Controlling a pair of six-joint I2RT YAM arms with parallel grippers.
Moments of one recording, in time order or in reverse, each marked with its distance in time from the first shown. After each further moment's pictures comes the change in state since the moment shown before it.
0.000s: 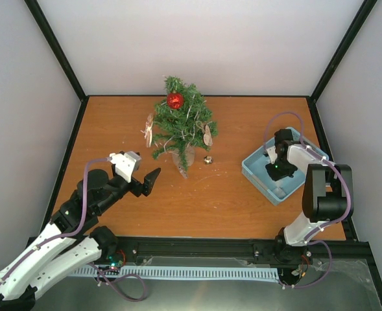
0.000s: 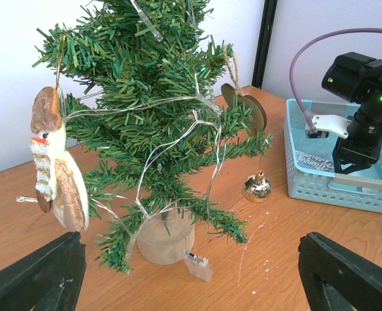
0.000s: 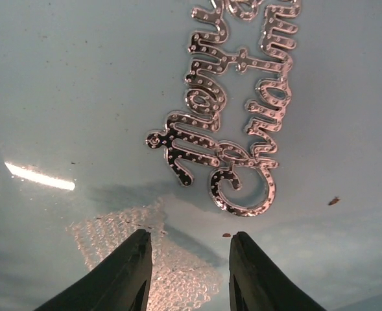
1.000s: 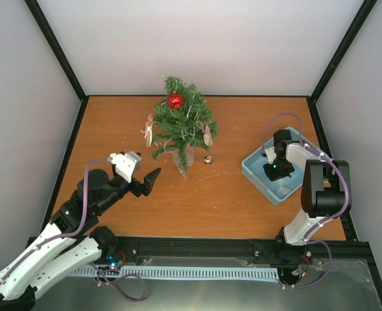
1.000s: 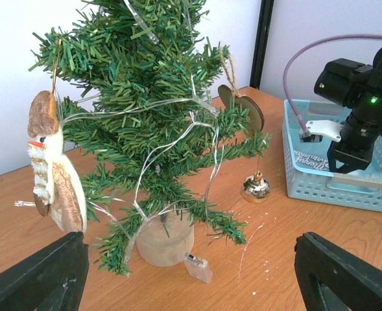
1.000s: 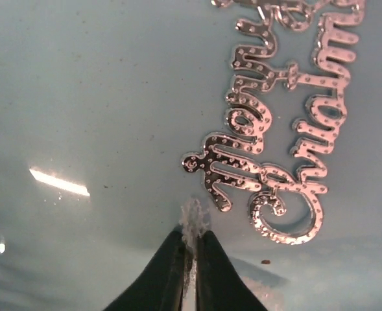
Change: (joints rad) left arm 0.000 0.000 -0.003 0.007 0.008 0.012; right arm -0.004 0.051 0.013 -0.003 -0.081 0.019
